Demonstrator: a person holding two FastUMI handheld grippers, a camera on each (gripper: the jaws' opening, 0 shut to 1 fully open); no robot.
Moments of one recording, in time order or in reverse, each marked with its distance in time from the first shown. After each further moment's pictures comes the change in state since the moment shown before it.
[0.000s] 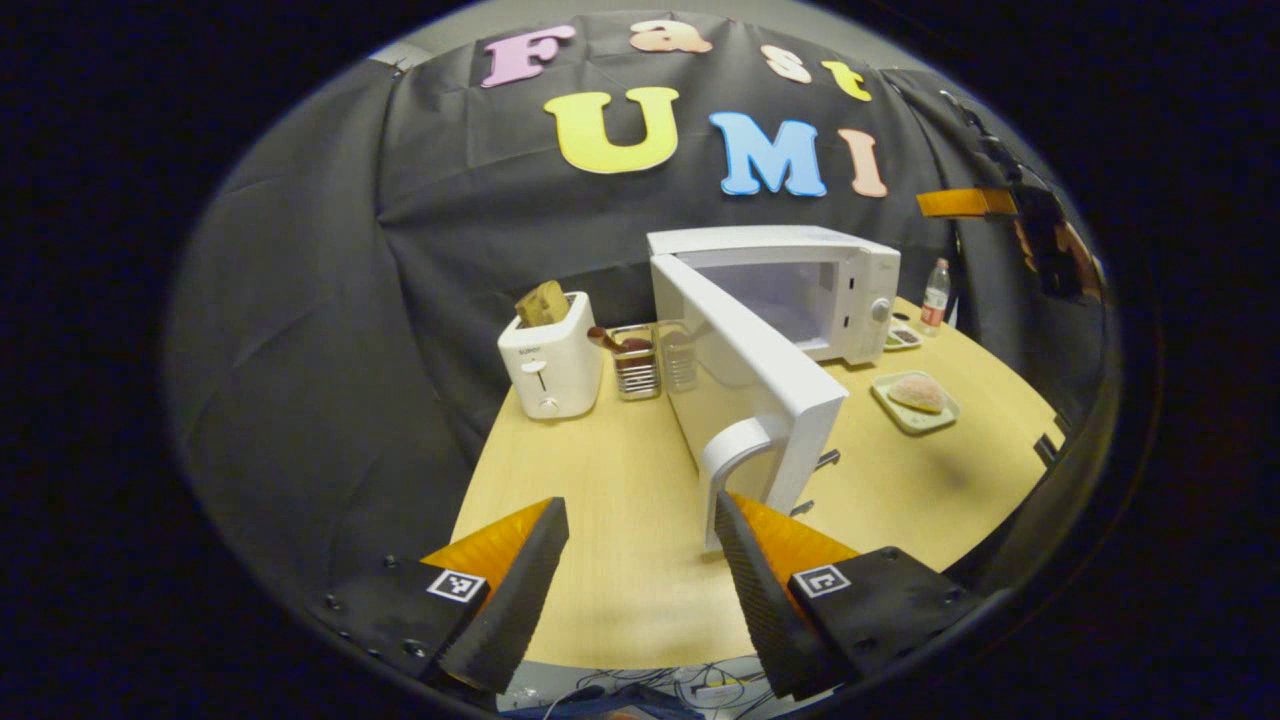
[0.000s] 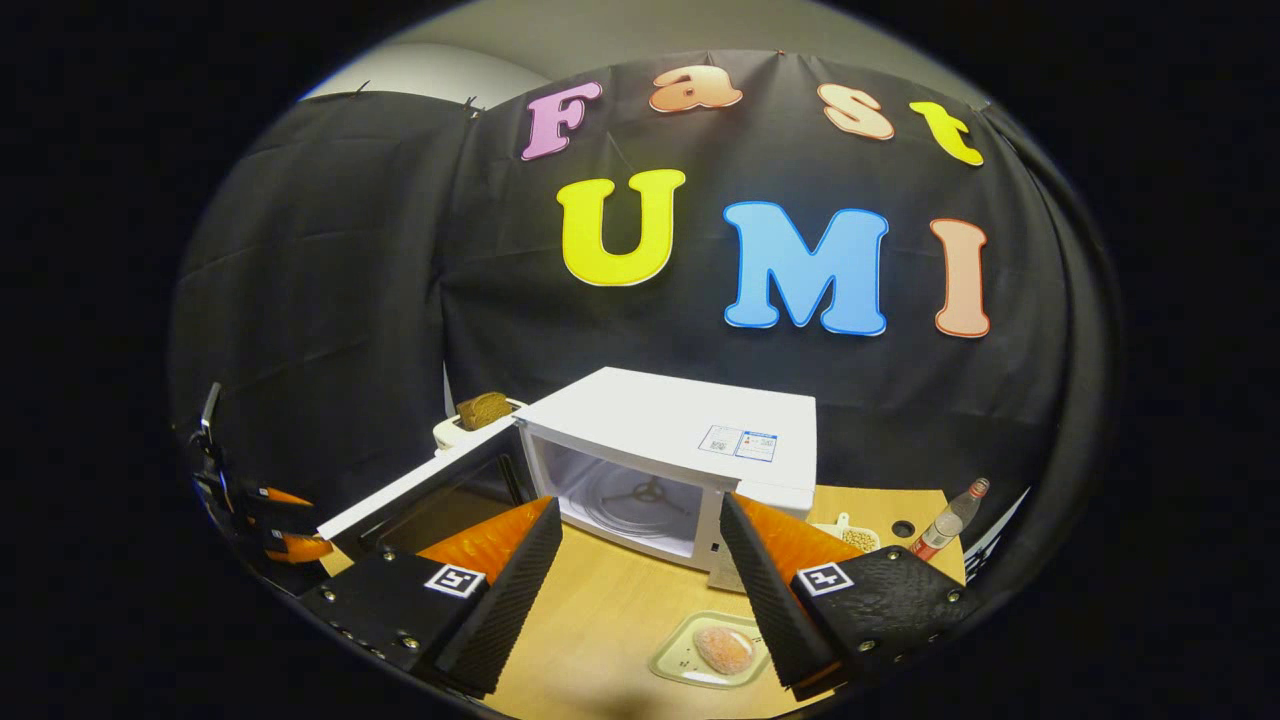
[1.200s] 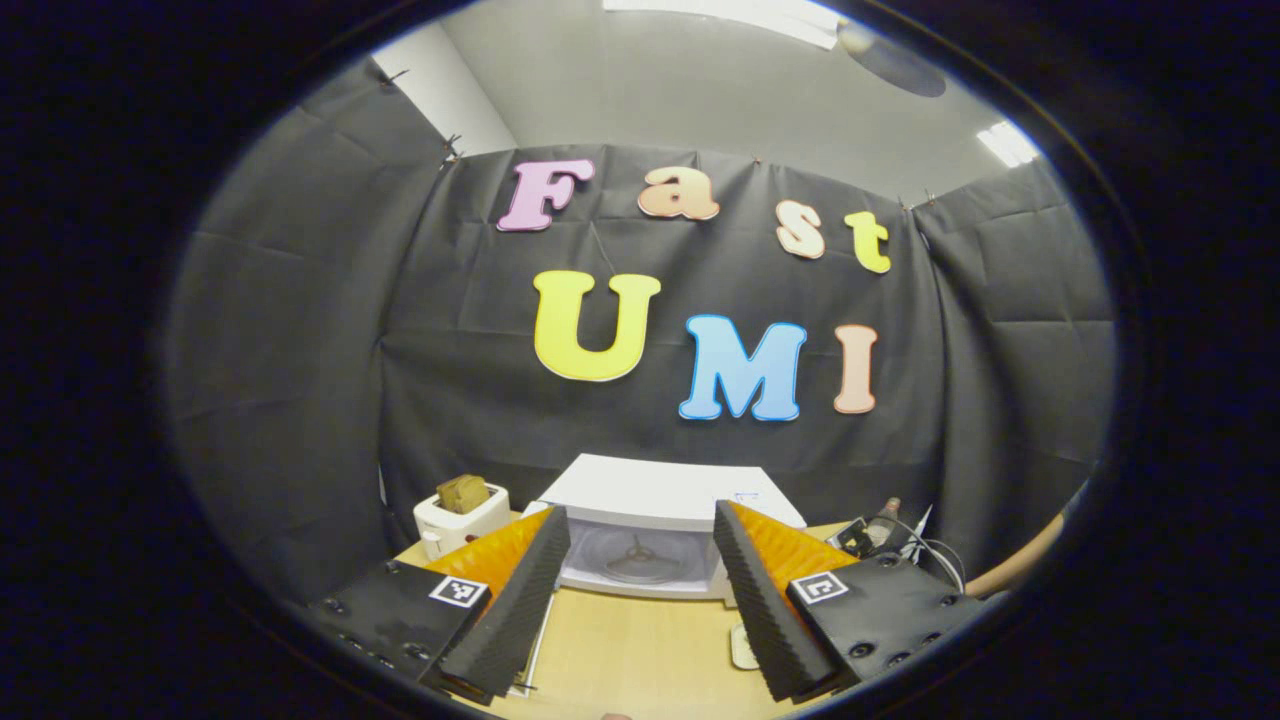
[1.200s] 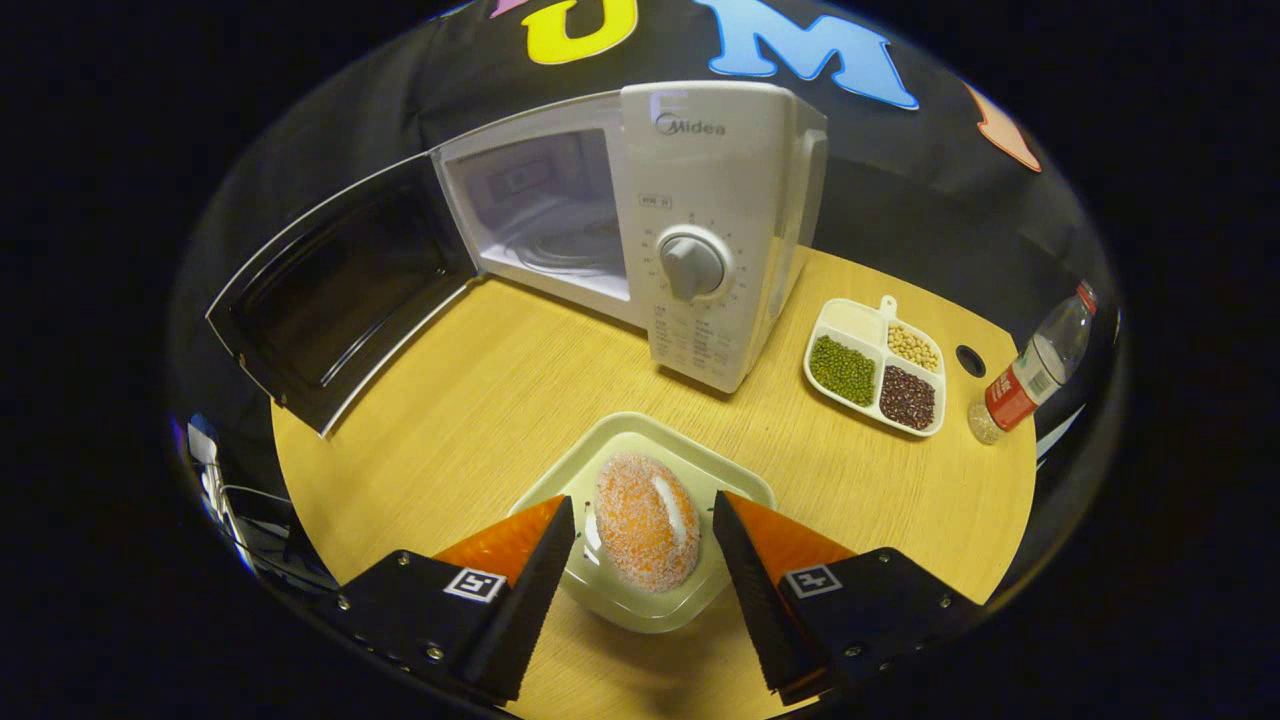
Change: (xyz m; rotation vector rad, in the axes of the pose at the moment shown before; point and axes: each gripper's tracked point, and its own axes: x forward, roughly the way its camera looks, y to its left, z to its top) left arm -0.055 -0.190 0.267 -0.221 -0.524 0.034; right arm 0.055 -0.099 -0.279 -0.026 0.580 0.122
